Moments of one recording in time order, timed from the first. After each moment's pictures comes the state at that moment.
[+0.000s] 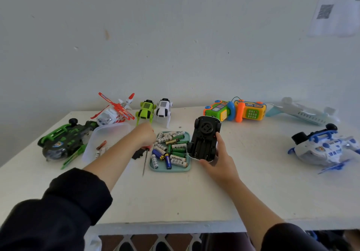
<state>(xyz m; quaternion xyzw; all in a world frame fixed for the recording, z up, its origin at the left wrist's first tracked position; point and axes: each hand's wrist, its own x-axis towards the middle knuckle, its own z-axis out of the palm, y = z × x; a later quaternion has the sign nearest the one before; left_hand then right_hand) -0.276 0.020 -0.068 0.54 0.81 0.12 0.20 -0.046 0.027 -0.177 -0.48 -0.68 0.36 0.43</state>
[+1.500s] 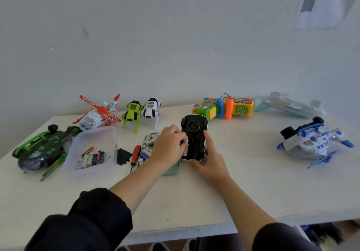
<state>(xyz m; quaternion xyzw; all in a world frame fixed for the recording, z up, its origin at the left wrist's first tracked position) -0.195 0.032 -0.122 0.74 0.60 0.30 -0.04 -0.045 0.025 -0.165 -0.48 -0.70 0.32 0.43</state>
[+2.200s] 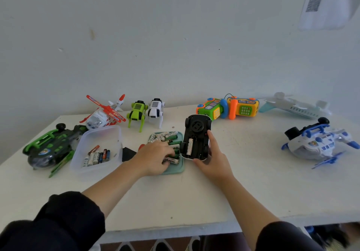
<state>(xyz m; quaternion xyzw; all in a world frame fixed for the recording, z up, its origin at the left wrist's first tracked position) -0.253 0.007 -0.118 0.82 0.57 0.06 0.00 -0.045 0.030 -0.174 -0.49 -0.70 0.30 0.42</state>
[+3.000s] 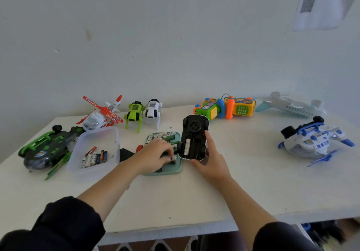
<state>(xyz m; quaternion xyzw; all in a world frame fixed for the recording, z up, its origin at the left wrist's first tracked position) -0.250 0.009 -0.113 0.80 0.59 0.10 0.12 -0.046 0.023 -0.170 -0.48 -0.70 0.30 0.43</state>
